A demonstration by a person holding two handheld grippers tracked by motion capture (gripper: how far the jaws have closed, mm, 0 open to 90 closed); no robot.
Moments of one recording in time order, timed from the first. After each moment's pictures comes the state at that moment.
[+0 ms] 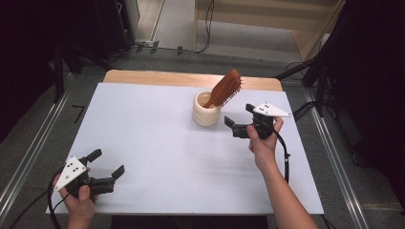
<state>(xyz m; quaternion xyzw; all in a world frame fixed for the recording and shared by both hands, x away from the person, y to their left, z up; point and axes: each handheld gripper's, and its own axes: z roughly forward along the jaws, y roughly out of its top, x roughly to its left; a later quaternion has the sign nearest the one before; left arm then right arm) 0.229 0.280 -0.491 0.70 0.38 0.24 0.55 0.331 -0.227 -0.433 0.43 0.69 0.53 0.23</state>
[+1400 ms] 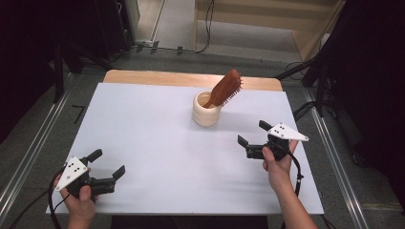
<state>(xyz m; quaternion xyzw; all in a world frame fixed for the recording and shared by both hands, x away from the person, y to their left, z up) 0.228 0.279 -0.491 0.70 0.38 0.25 0.55 0.276 -0.259 -0.452 0.42 0.70 0.52 0.25</state>
